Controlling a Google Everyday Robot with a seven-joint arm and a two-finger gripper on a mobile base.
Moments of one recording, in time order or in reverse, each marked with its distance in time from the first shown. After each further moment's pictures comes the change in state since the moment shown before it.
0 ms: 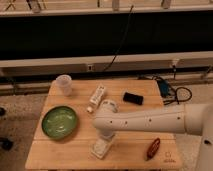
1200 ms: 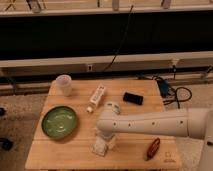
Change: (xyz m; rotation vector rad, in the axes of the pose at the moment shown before) arm -0.004 -0.018 0.009 0.091 -0.036 -0.029
